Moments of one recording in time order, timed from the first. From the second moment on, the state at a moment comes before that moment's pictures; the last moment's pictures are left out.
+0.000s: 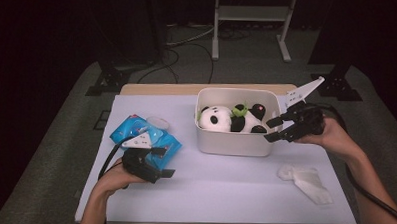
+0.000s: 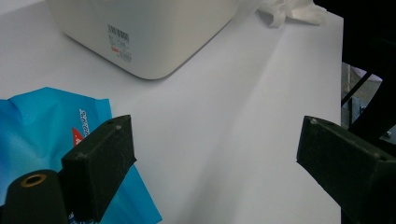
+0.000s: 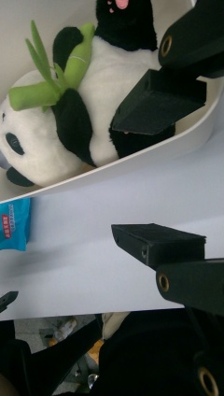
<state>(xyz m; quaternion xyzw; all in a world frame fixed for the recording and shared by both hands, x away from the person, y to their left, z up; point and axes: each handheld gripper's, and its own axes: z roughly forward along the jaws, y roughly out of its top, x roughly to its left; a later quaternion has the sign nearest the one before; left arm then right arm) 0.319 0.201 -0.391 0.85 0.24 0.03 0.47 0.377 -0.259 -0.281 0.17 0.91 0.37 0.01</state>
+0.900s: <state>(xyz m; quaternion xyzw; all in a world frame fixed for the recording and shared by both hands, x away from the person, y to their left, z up) 0.316 0.198 -0.385 0.85 0.22 0.03 0.48 0.357 -0.279 -0.306 0.21 0.90 0.38 0.01</state>
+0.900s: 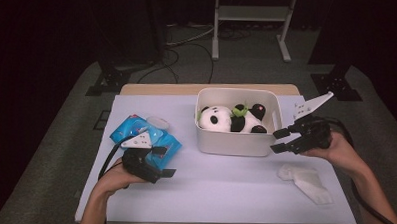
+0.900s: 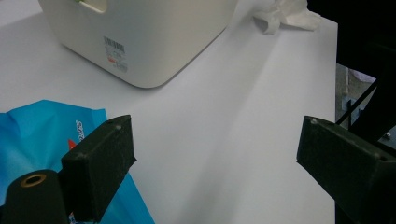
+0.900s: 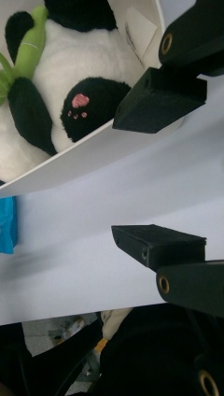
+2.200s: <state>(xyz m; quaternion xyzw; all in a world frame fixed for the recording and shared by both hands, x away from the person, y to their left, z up) 0.314 0.190 -0.388 0.85 0.22 0.03 0.47 0.325 -0.328 -0.372 0.28 0.88 0.39 -0.01</state>
